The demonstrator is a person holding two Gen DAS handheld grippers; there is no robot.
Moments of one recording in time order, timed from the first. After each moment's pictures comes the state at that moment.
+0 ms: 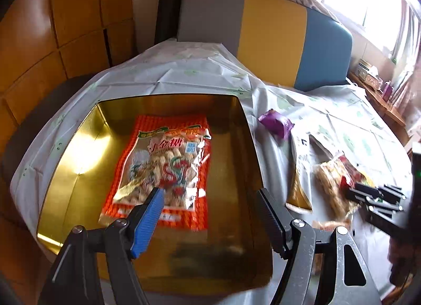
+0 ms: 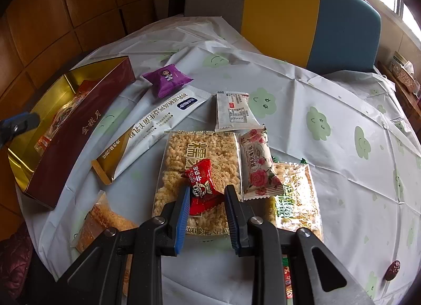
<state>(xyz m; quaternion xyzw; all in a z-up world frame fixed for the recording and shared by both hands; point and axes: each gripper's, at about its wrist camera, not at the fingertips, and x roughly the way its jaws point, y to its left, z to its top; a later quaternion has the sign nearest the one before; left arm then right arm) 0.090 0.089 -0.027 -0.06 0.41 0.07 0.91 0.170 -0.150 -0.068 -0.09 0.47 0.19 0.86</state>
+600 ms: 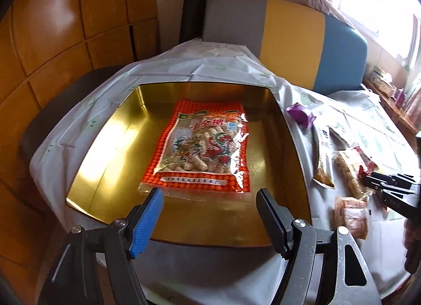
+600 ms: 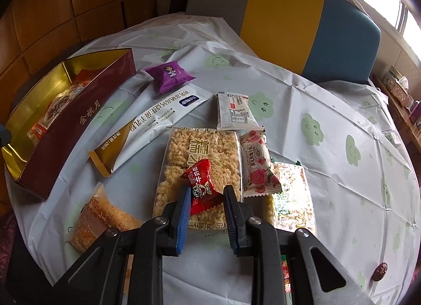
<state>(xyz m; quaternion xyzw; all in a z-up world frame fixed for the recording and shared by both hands) 0.039 0.118 -0.036 -0.07 0.41 0.11 0.90 0.161 -0.139 -0.064 -0.13 0.47 0.18 0.86</state>
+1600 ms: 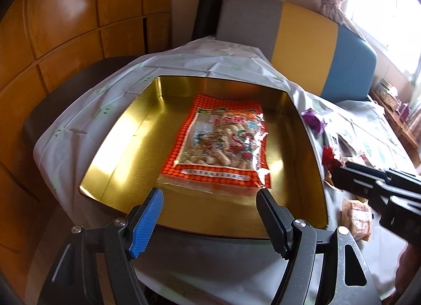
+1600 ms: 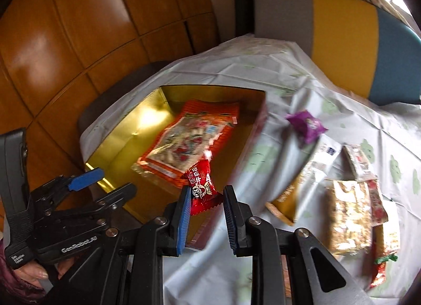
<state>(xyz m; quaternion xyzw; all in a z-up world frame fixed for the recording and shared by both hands) 0.026 0.148 -0.039 -0.10 0.41 0.13 0.90 0.104 0.001 -0.007 -0.06 0.44 0.34 0.83</state>
